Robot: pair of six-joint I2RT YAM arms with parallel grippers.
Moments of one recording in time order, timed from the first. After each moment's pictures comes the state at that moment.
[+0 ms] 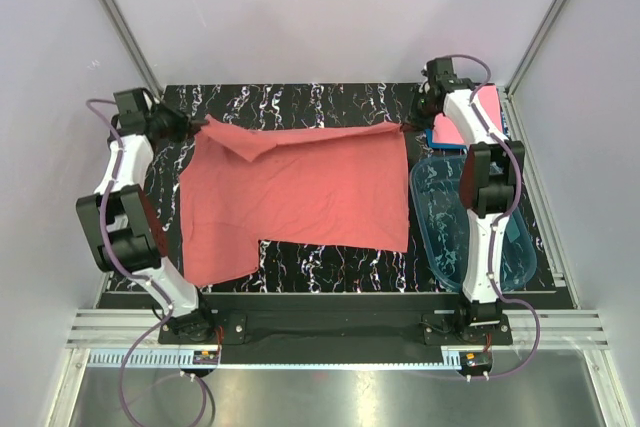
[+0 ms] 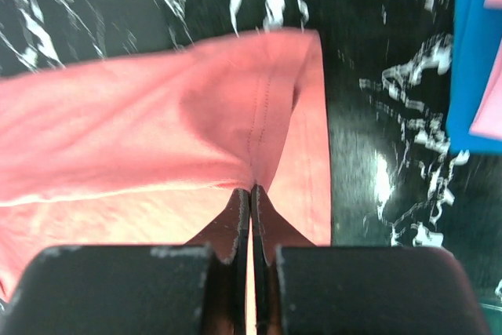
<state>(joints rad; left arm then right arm) 0.29 1.72 1.38 -0.28 0.57 -0.91 0.10 2.27 2.06 -0.78 -0.23 0.38</state>
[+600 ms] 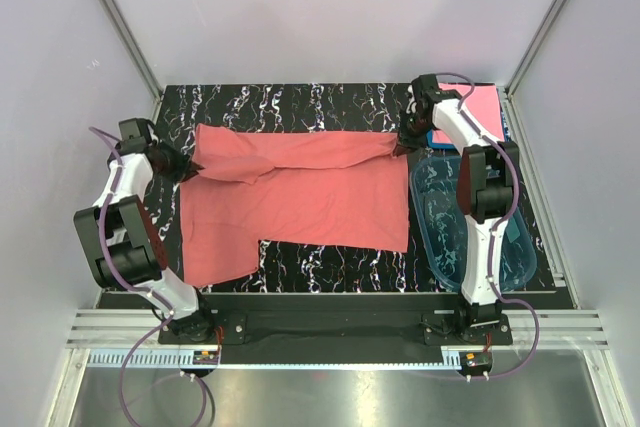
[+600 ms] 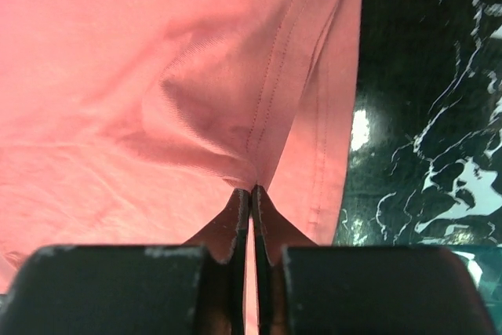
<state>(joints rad) 0.33 1.61 1.15 -0.53 0.40 -0.73 0.16 2.21 1.87 -0.84 -0.22 0.33</state>
